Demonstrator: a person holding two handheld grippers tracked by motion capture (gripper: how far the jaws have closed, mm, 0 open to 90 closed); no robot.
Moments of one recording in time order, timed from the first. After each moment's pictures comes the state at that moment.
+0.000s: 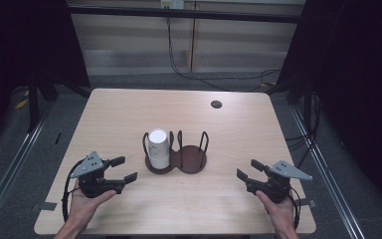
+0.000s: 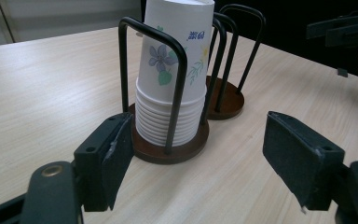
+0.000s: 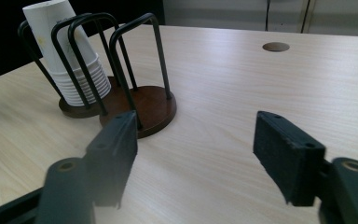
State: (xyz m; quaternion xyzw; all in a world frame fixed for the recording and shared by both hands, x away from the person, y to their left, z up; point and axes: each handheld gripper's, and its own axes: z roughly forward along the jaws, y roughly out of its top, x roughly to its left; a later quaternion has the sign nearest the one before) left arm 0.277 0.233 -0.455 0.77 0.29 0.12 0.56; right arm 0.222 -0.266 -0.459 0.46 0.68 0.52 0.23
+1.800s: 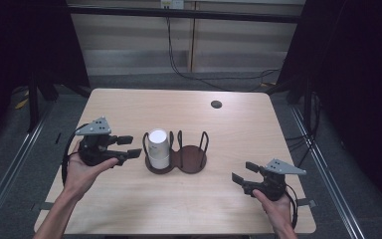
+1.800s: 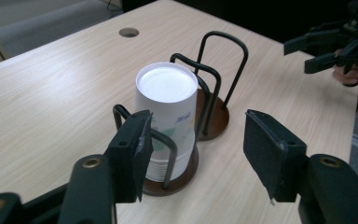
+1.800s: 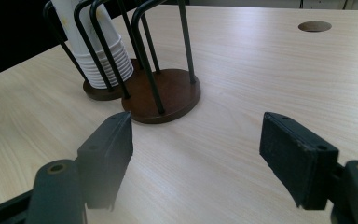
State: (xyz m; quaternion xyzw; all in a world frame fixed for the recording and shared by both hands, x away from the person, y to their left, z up) left arm 0.315 0.208 -0.358 0.83 0.26 0.08 0.48; right arm 0.230 -0.263 -0.463 0.44 0.71 0.52 0.18
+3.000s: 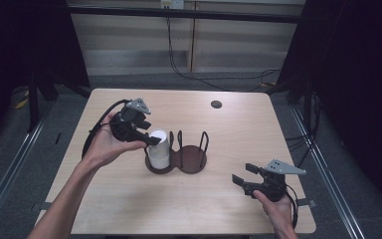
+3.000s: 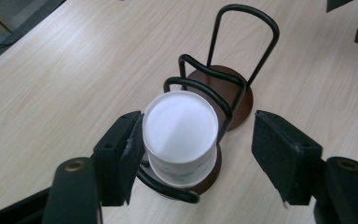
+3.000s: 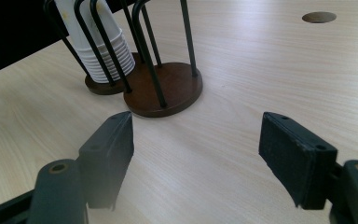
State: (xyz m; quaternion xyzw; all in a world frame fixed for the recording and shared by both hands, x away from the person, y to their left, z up) left arm 0.364 0.133 -0.323 0.91 0.22 0.08 0.33; right arm 0.229 -0.264 -0.464 0.44 0.72 0.51 0.16
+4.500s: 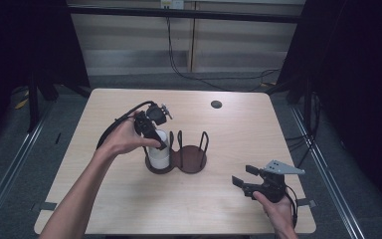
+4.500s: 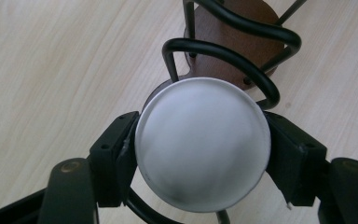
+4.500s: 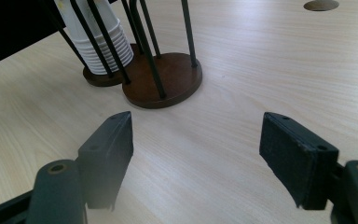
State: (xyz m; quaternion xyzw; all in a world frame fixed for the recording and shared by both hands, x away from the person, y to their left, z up) left arm 0.402 0.086 -0.359 0.96 0.20 0.04 0.16; right arm 0.228 -0.263 -0.466 0.45 0.73 0.50 0.16
